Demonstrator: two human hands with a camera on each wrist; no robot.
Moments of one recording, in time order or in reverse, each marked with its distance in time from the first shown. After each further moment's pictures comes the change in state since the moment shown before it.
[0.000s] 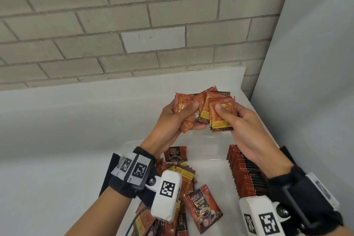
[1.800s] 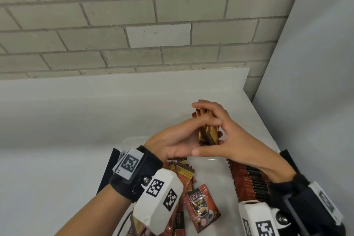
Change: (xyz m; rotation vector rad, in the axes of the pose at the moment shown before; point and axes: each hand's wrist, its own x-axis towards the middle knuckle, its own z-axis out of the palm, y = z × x) left_hand -0.012 0.000 0.017 -0.200 -0.306 -0.483; right_hand -0.012 -0.003 0.006 -0.591 -0.526 -0.302
